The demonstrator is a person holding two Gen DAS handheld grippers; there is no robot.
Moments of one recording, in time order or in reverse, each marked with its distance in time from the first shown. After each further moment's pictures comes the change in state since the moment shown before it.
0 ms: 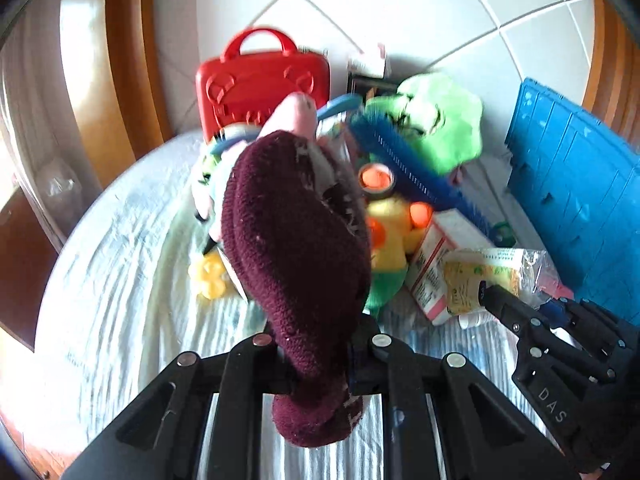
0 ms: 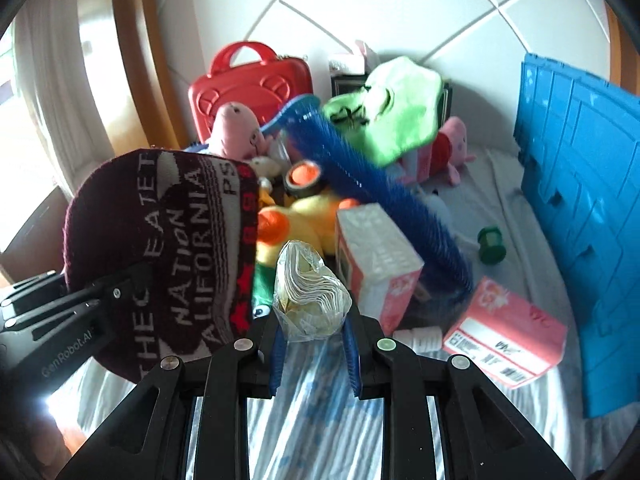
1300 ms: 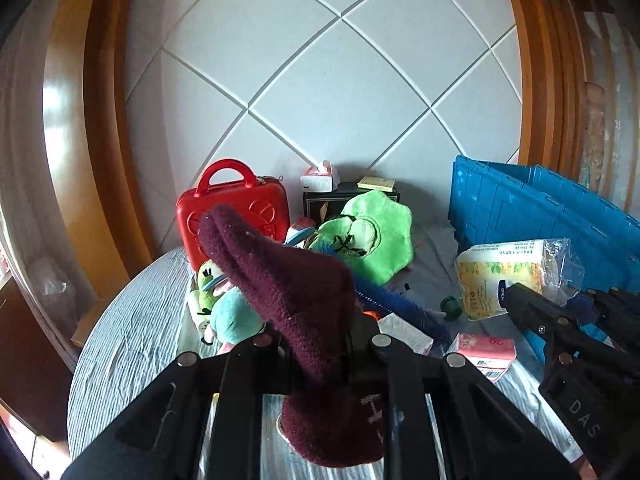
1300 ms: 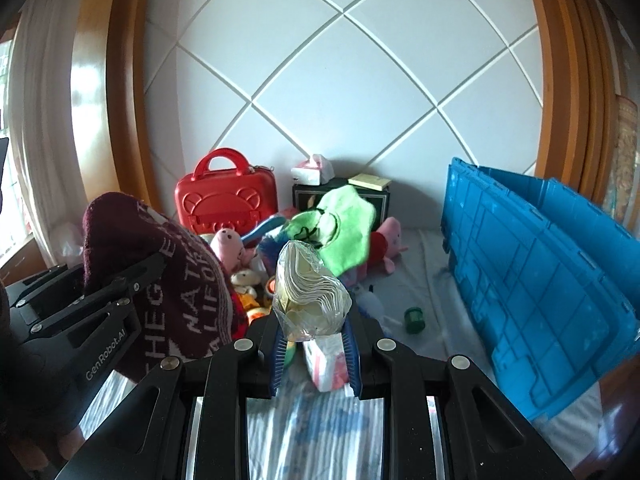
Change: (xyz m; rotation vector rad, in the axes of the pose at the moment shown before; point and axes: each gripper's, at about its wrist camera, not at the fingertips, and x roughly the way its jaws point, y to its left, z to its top) left arm -0.082 -0.028 0.069 0.173 -0.305 -0.128; right arm -0.151 0.031 0.051 0.036 -0.258 -0.207
